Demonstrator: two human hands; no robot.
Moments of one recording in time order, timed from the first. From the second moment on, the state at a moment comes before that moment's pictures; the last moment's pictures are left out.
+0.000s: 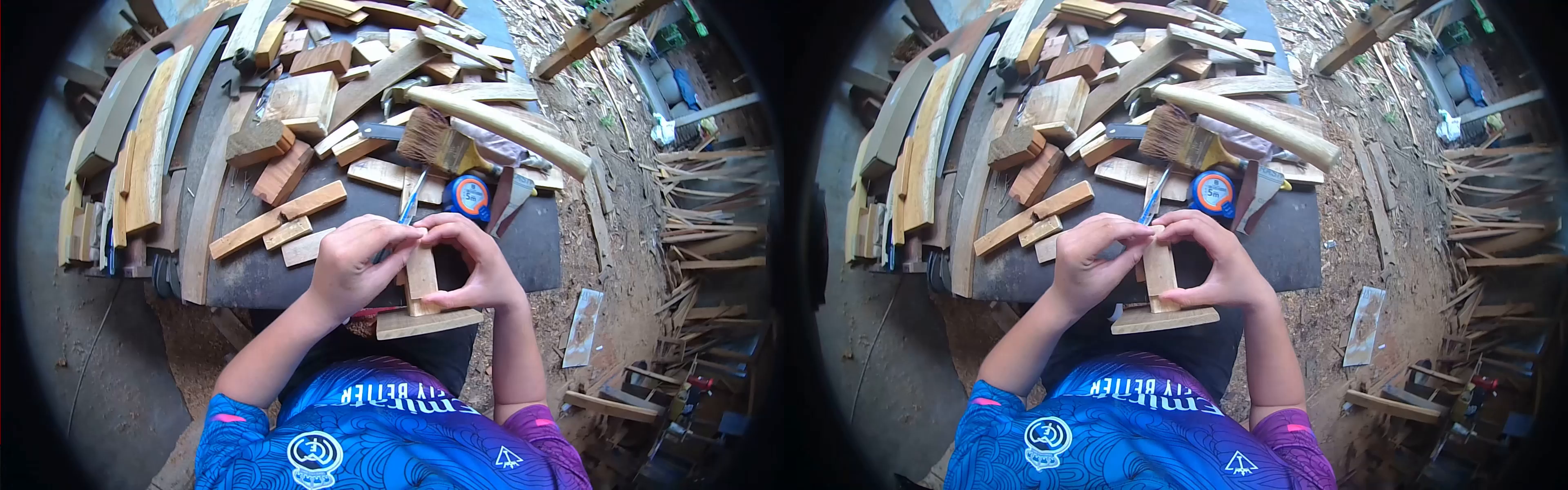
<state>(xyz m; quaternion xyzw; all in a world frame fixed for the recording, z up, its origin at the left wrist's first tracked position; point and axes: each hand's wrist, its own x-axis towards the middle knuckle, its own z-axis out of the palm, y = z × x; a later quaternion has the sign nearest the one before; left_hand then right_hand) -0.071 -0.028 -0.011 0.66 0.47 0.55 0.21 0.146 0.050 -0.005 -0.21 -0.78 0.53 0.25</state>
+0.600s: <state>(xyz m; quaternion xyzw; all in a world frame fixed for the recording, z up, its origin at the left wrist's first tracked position) -0.061 -0.024 -0.015 0.66 0.48 0.55 0.17 0.147 0.048 -0.002 -0.18 -0.78 0.54 0.28</state>
